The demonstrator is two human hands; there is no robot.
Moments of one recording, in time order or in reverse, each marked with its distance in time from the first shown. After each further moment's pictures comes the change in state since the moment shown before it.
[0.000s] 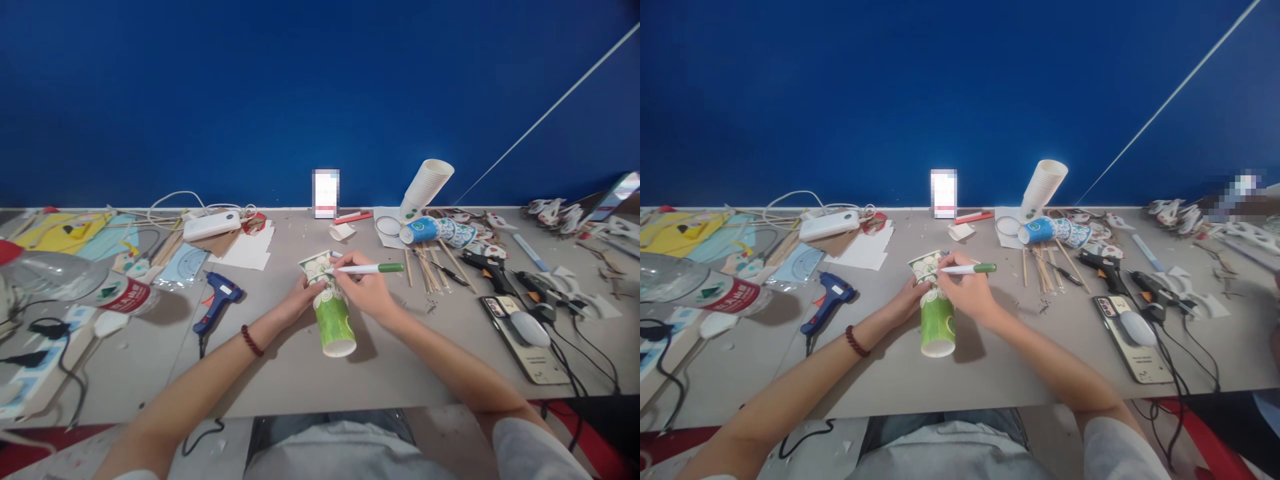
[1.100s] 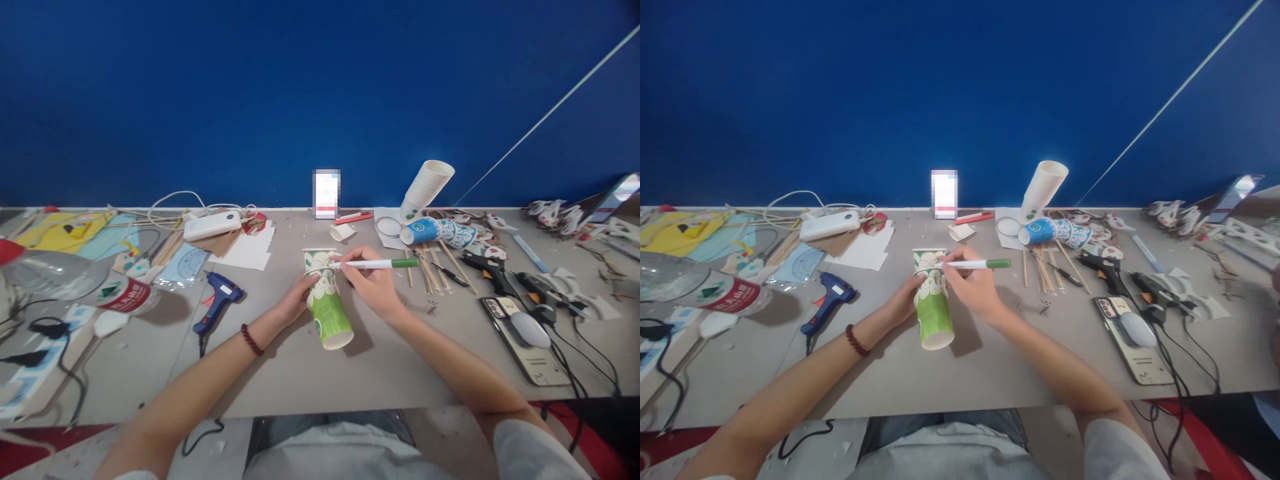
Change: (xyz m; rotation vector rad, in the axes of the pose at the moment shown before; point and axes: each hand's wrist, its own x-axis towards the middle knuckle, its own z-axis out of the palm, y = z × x) left_hand 0.001 0.005 -0.001 -0.067 -0.005 -0.031; right_hand 0.003 -0.006 -0.006 0.124 0.028 -0.019
